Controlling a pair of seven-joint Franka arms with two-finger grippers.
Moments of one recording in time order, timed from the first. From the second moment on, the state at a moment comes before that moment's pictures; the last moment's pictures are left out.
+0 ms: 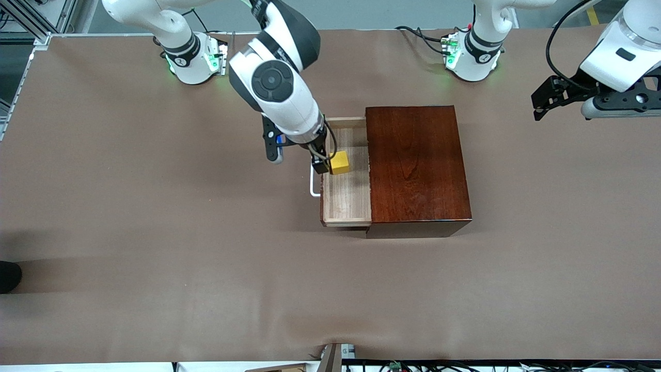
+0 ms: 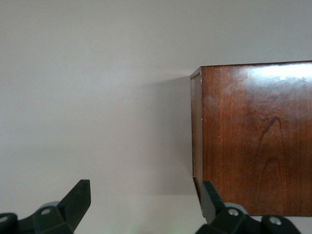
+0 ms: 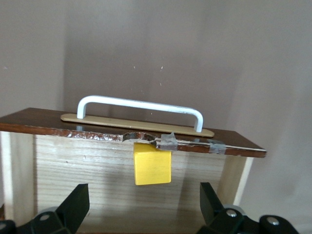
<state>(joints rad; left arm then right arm) -0.12 -0.10 -0.07 -1.62 0.06 1.55 -0.15 0.65 0.47 0.11 -1.45 0.19 1.95 2.10</state>
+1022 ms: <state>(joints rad) 0.02 -0.10 -0.16 -1.62 0.02 1.55 -0.15 0.73 0.61 0.11 -1.45 0.14 2.07 2.14</state>
